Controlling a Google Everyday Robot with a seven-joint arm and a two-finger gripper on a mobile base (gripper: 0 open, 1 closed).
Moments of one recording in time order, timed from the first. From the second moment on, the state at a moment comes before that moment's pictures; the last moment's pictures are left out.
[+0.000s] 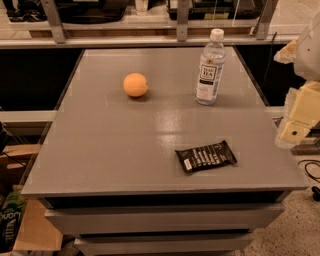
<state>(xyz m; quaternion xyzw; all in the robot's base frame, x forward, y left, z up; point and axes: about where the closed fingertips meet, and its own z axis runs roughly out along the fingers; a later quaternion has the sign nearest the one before) 0.438 -0.217 0.977 -0.60 0.78 -0.03 0.16</state>
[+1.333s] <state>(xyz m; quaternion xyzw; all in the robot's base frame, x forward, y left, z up) 0.507 -0.217 0.975 -0.60 0.74 0.07 0.29</state>
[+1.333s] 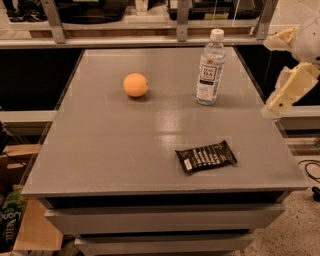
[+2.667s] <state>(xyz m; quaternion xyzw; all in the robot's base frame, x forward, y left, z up) 0.561 -0.198 0.948 -0.57 0.71 0.16 0.38</state>
